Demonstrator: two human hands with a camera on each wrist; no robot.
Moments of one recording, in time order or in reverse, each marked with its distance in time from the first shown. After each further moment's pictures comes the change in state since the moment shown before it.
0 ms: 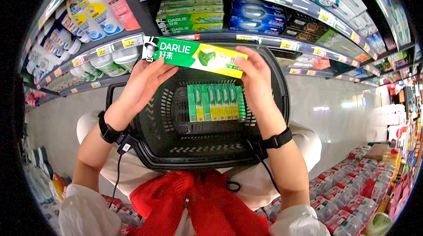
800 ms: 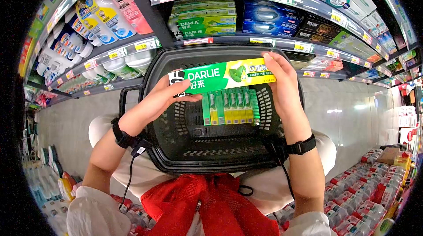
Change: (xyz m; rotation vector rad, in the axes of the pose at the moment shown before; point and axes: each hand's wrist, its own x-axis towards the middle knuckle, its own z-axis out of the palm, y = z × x) left_hand -0.010 -0.004 0.004 0.302 -0.141 -0.240; right_hand -0.004 -0.023 -0.009 -0.151 0.092 0.051
